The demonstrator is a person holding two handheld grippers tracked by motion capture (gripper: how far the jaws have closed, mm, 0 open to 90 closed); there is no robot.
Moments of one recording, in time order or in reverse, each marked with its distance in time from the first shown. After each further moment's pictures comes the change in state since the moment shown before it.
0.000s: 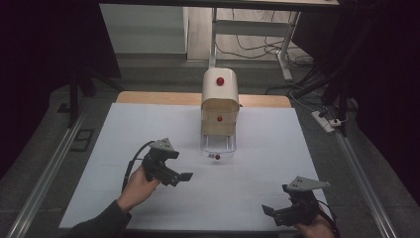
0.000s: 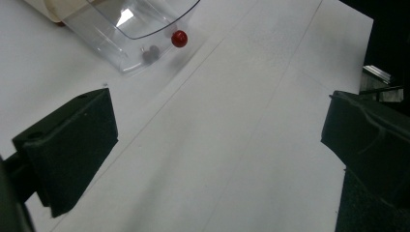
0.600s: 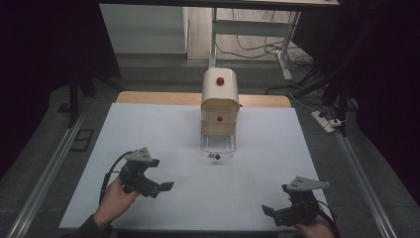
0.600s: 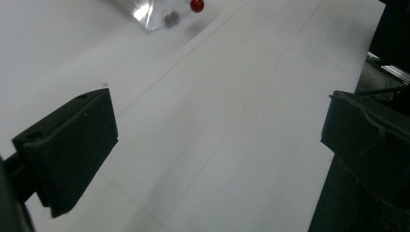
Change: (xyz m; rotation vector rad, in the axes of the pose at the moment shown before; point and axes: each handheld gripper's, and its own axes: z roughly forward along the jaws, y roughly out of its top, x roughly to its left) left arm -0.007 -0.043 -0.044 0.004 0.073 -0.041; right arm 0.000 0.000 0.000 0.002 0.001 -0.004
